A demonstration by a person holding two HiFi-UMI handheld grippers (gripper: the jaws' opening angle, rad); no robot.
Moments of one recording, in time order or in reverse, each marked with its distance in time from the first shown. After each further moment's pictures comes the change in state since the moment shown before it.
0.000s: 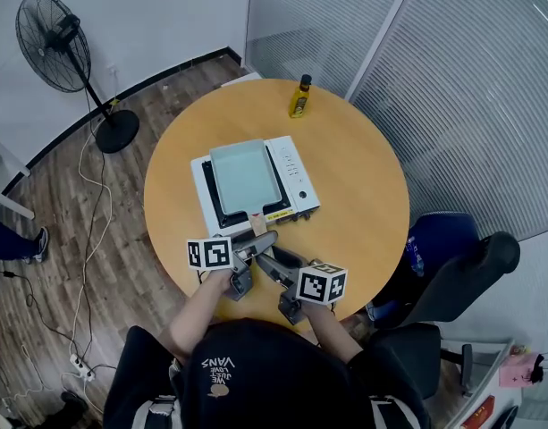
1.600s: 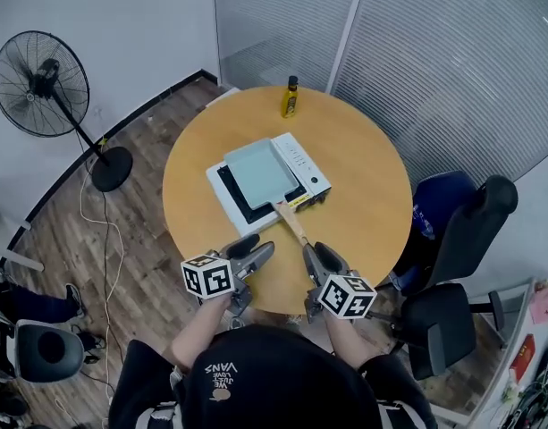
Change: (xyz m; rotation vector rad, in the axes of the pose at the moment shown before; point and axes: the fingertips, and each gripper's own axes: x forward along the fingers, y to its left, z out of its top) left arm -0.125 -0.039 0.003 0.321 0.063 -0.044; right arm -0.060 0.041 -0.004 -0.128 -0.405 -0.536
